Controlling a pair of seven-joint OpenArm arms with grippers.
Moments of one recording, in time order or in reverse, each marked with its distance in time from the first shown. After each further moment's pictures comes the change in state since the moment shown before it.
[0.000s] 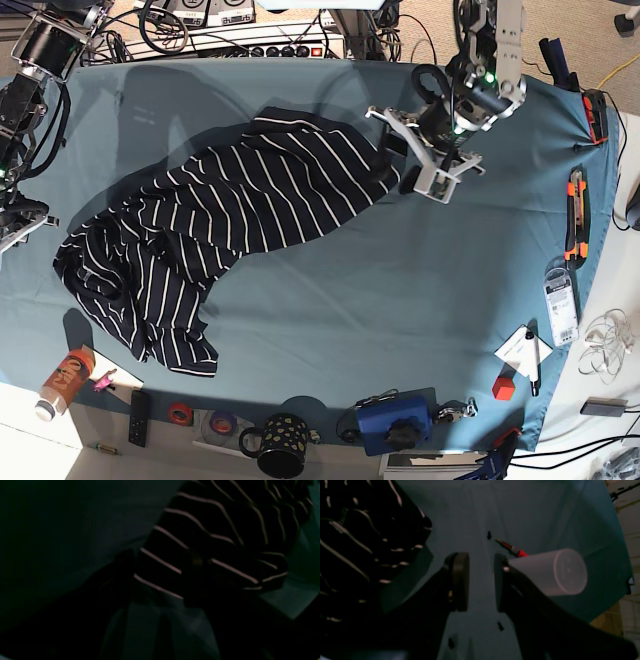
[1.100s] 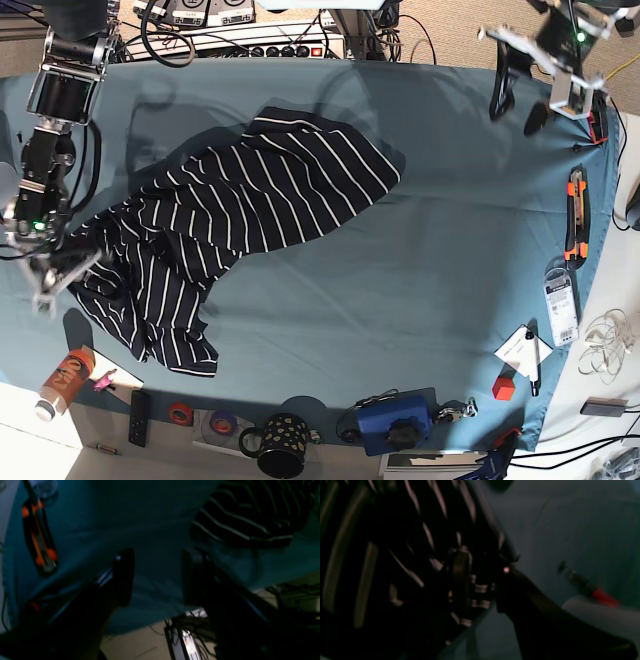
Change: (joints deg) left arm 26.5 0.5 -37.4 24.4 -17.6 -17.2 -0.5; right arm 12.2 -1.7 -15.6 -11.3 4.9 -3.2 3.6
